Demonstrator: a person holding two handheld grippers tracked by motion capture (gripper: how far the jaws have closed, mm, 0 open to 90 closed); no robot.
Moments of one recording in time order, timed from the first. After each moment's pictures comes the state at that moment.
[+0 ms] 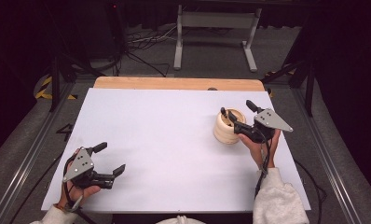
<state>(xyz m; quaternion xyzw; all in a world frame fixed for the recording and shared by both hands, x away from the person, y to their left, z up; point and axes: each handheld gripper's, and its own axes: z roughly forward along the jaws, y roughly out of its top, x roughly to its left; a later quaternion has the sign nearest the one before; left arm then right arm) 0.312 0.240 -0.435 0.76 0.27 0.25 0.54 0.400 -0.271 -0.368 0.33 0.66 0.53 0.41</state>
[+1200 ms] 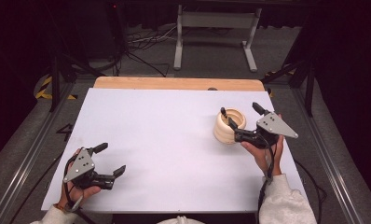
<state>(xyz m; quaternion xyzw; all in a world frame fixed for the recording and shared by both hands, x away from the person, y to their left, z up) 0.311 0.239 -0.436 0.76 0.26 0.25 0.54 0.375 -0.267 -0.353 0.31 0.67 0.52 0.42</state>
